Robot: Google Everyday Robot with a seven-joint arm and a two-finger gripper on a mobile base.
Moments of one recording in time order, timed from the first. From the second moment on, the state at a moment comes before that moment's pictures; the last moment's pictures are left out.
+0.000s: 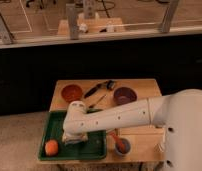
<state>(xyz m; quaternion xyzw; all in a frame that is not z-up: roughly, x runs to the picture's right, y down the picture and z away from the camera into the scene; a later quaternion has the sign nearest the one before) -0.144 0.264 0.753 -0.13 -0.30 -0.68 0.65</state>
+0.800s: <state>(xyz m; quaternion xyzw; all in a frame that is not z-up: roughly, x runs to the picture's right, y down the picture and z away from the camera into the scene) -0.093 0.312 0.702 -0.14 -0.31 -0.69 0.64</state>
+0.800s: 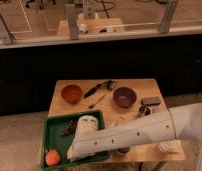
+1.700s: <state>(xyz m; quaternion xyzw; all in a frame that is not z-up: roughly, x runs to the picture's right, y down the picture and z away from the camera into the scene) -0.119 0.258 0.779 -0.14 -0.27 -0.70 0.65</state>
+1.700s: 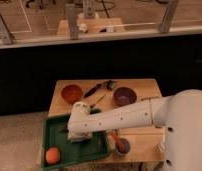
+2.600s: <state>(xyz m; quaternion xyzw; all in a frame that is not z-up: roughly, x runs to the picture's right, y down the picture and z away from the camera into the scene) -0.059 0.281 0.728 -0.17 -0.27 -0.70 0.64</state>
